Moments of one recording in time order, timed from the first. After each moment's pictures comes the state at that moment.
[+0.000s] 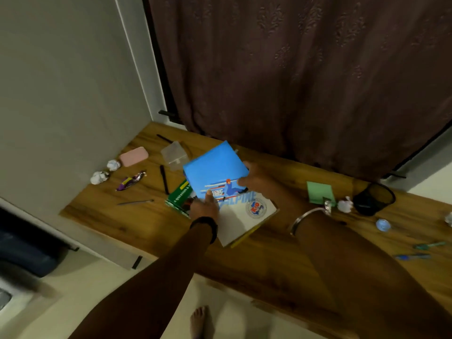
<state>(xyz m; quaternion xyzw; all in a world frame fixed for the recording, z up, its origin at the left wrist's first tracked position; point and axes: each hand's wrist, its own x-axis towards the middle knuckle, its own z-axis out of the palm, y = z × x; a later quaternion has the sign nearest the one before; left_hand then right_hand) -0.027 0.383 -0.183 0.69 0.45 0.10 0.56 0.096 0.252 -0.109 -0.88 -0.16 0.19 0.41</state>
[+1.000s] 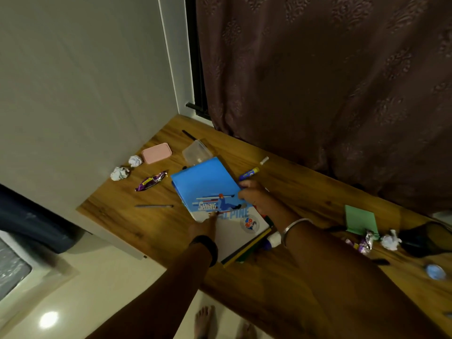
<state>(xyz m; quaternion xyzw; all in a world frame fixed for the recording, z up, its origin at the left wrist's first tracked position) -0.033 0.449 -0.226 0.48 0.56 0.09 0.67 0.141 0.357 -0.208 -0.84 -0.09 0.34 0.42</state>
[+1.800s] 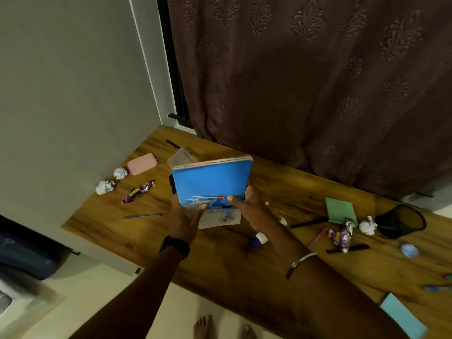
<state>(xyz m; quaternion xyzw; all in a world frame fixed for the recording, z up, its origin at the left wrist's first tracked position) -0.054 0.479 -0.167 0.77 0.24 0.22 0.55 0.073 0.313 -0.172 -0.74 -0.12 0.20 0.63</state>
